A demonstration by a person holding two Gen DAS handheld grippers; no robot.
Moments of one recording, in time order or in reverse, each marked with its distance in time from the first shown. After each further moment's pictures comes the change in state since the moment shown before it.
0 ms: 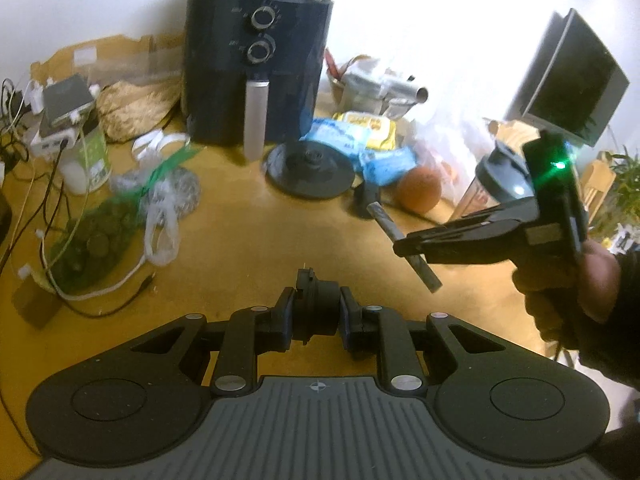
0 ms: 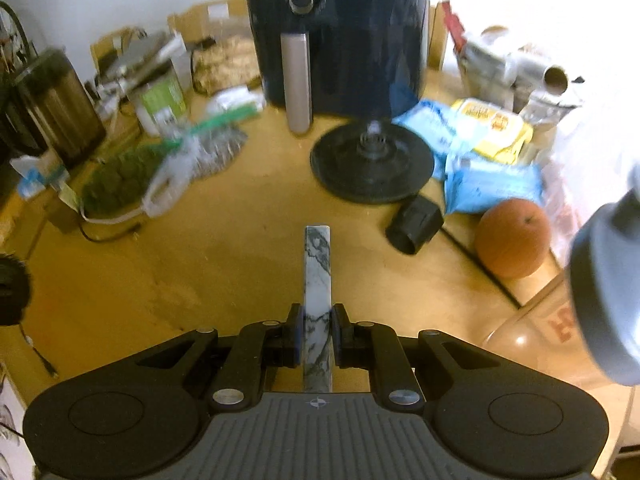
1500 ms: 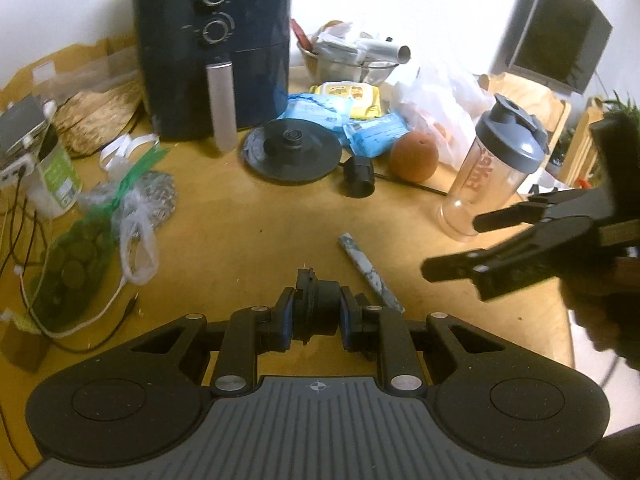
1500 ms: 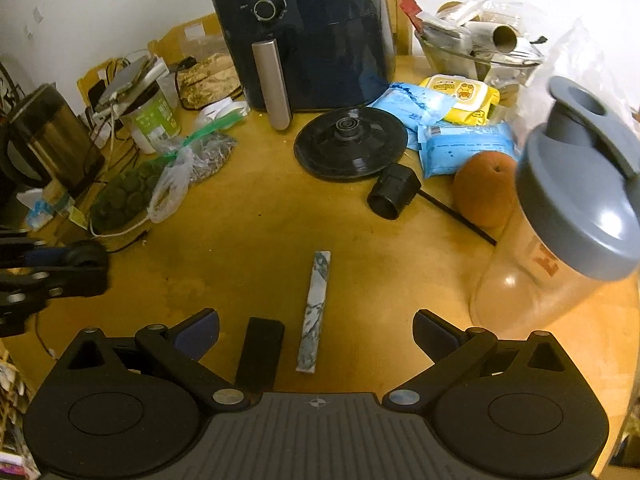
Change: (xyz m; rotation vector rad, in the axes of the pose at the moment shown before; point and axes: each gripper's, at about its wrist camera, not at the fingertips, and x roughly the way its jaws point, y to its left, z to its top) left arm 0.040 -0.006 0.005 0.114 0.088 -0.005; right arm -0.017 -0.014 -0.033 0.128 -0.010 0.018
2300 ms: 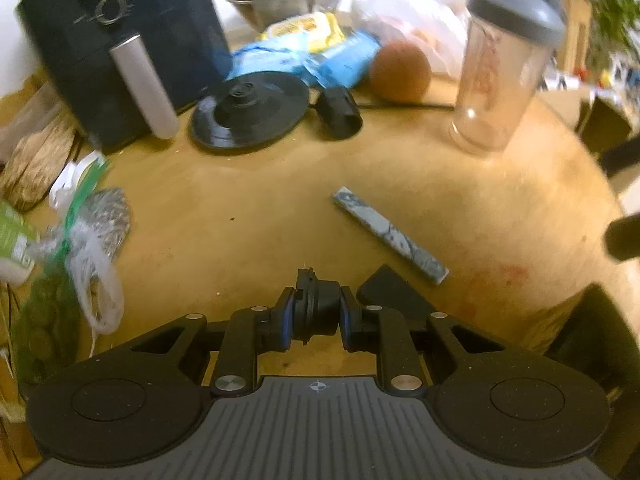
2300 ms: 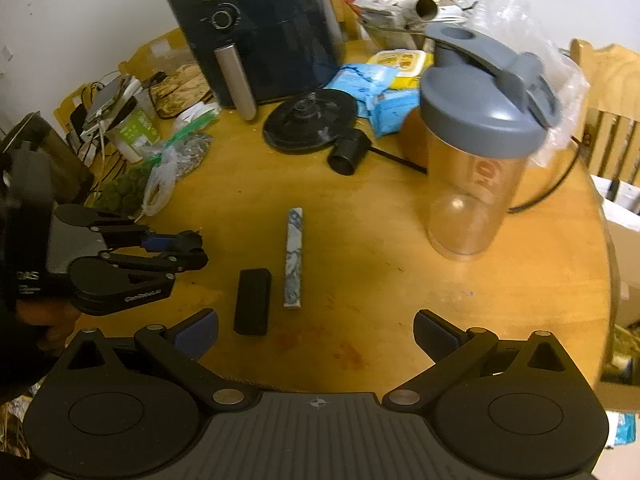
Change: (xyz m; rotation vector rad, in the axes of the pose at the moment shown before) left arm 0.088 -0.021 -0.002 0.280 0.116 0.047; right arm -0.053 -0.013 -0.046 0.150 0.009 -0.019
